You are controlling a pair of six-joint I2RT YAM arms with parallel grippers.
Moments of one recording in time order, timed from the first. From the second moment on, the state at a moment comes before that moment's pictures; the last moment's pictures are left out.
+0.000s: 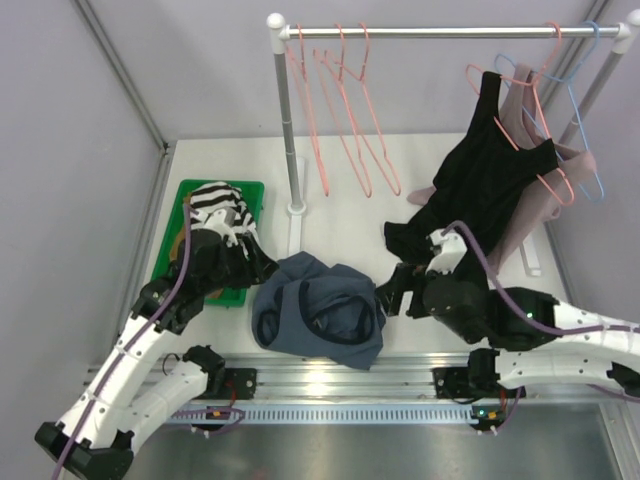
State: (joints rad) left arm -0.46 0.73 0.84 -0.70 0.10 -0.63; right arm 1.38 0.77 0.92 -0.83 0.69 0.94
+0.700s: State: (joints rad) left arm -0.46 0.81 0.97 -0.73 0.12 -0.57; right arm 0.62 1.41 1.93 -0.74 0.19 0.19
